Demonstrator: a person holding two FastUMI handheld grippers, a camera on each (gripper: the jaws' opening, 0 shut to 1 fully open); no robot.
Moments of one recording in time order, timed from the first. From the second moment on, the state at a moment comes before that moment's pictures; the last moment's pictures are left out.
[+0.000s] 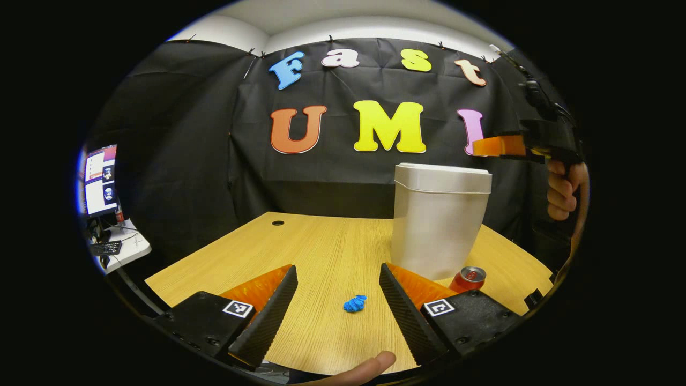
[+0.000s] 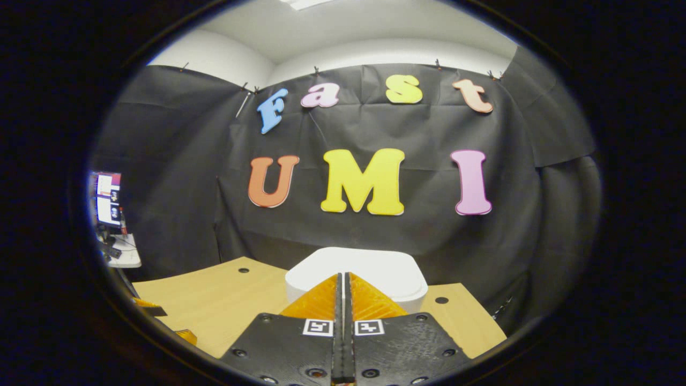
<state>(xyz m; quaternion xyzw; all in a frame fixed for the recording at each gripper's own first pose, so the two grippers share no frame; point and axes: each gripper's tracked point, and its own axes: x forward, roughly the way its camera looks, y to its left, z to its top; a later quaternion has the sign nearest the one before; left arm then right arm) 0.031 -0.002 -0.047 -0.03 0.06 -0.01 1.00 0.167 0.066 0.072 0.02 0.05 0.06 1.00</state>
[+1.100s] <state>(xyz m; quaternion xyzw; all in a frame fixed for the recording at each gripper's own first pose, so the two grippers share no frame) 0.033 0.005 -0.047 -0.01 0.06 0.00 1.00 0.145 0.072 0.091 0.03 0.02 0.00 1.00</state>
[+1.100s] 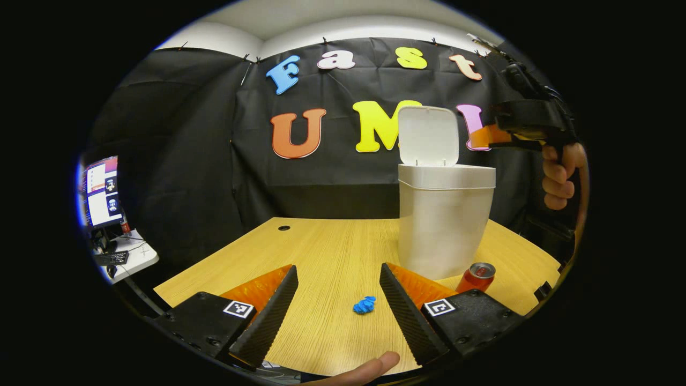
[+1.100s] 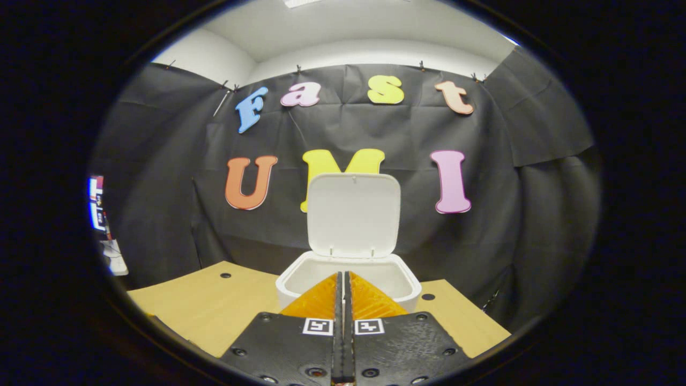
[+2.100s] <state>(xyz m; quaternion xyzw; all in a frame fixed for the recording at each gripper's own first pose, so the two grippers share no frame) 0.053 -0.018 -0.075 -0.05 0.10 -0.04 0.99 0.045 0.040 0.031 0.02 0.01 0.00 1.00</state>
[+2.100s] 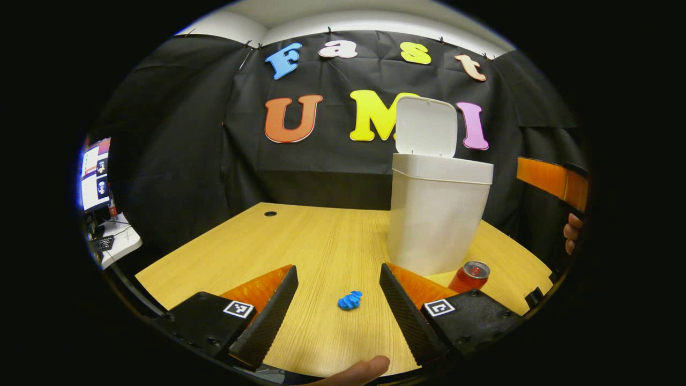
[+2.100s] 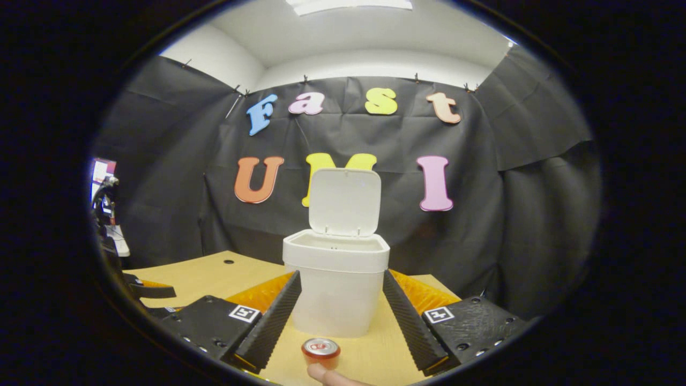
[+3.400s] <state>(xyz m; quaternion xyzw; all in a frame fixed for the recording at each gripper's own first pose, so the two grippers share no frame) 0.108 -0.067 -0.204 -0.03 0.29 -0.05 0.96 0.041 0.010 -0.036 0.00 0.06 0.00 1.00</state>
